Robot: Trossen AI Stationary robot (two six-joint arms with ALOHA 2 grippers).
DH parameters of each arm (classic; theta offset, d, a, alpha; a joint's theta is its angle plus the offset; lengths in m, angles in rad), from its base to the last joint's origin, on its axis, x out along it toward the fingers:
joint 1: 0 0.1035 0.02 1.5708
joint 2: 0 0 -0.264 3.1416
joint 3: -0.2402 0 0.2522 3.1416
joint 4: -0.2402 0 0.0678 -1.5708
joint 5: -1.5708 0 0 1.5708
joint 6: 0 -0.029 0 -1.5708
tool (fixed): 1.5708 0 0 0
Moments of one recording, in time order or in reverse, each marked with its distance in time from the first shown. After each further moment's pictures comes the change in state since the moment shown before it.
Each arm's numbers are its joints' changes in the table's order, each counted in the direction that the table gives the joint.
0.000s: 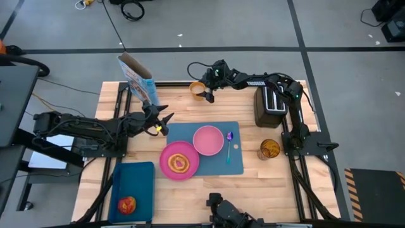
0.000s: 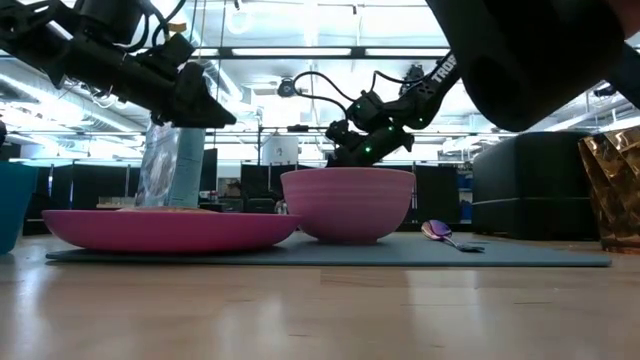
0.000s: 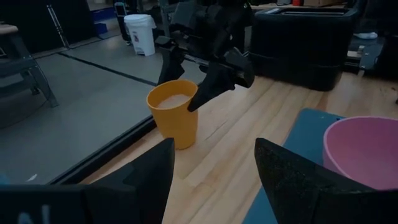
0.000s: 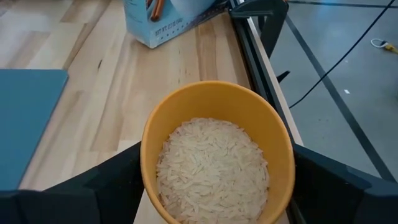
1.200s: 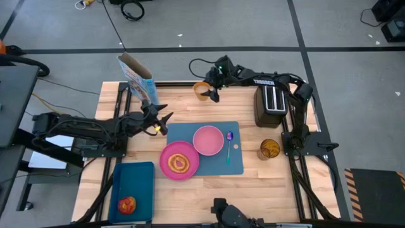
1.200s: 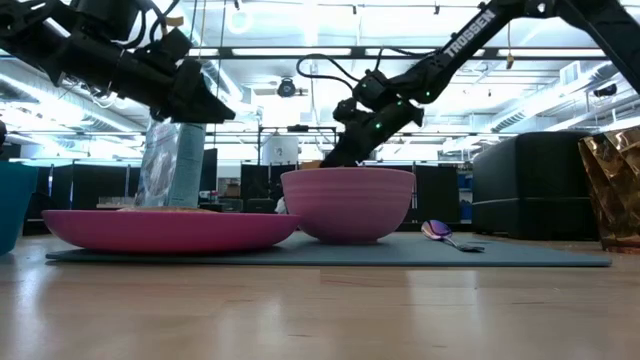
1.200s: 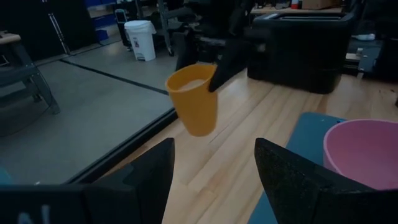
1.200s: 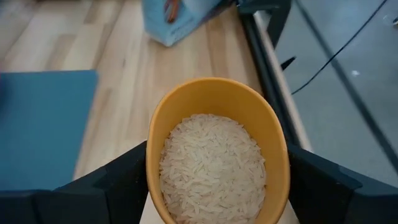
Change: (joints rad) left arm -0.001 0.033 0.000 -0.010 0.001 -0.032; right arm 0.009 0.151 0.004 -0.218 -0.001 -0.015
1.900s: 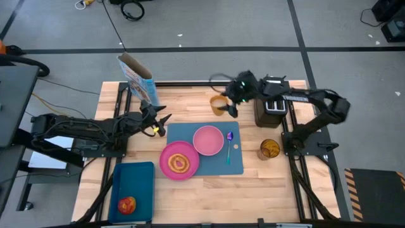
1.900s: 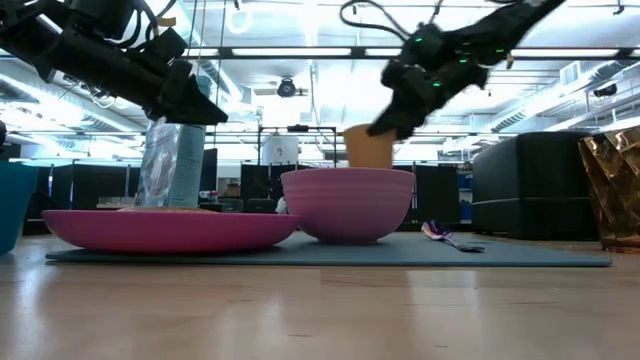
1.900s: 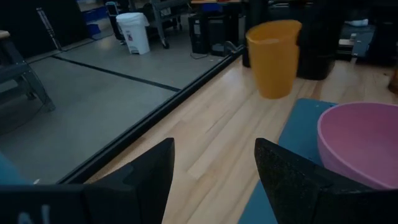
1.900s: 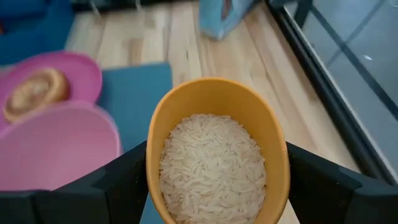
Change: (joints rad) left arm -0.002 0.067 0.000 -0.111 -0.027 -0.006; right arm 0.114 0.501 0.473 0.003 -0.105 -0.169
